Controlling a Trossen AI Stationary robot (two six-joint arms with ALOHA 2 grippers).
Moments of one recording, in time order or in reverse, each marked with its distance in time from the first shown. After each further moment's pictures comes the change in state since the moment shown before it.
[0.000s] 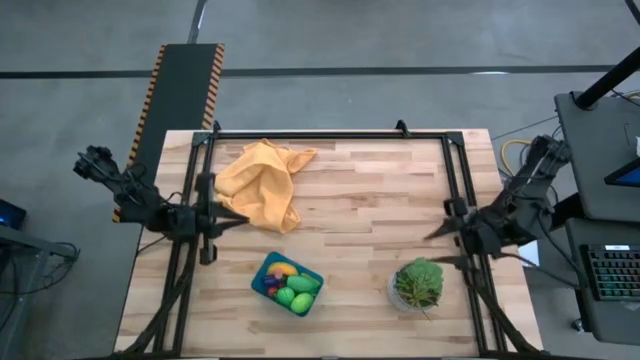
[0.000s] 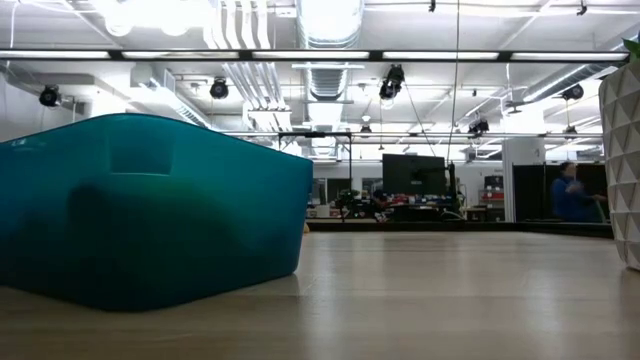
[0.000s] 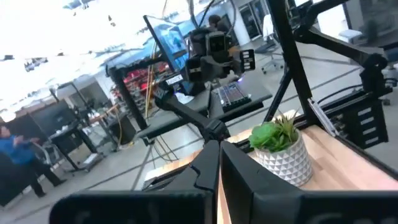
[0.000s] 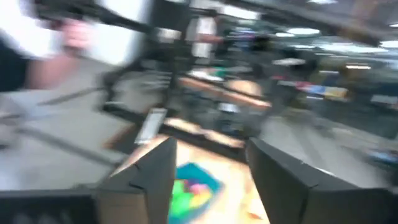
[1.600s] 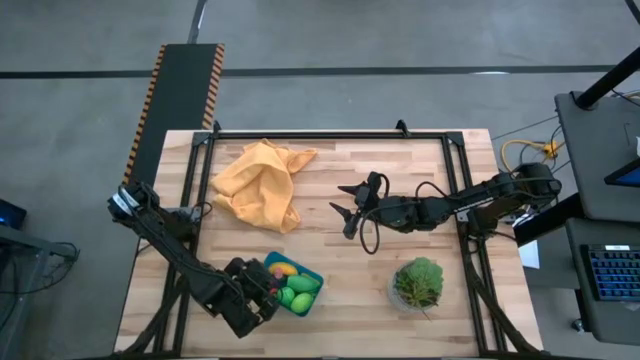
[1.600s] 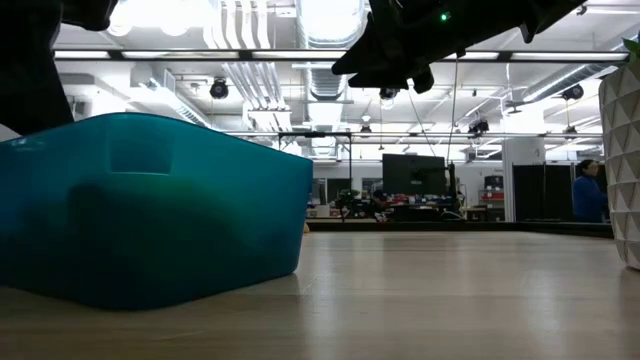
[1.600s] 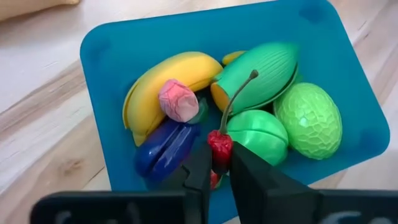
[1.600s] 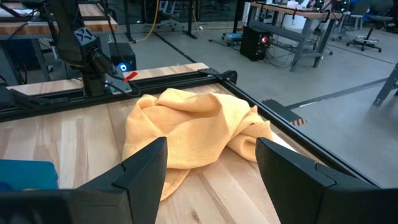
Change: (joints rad) left arm -0.180 0.910 0.211 -0.652 0.063 -2.006; right arm -0.758 0.745 0.010 0.479 -0.118 0.363
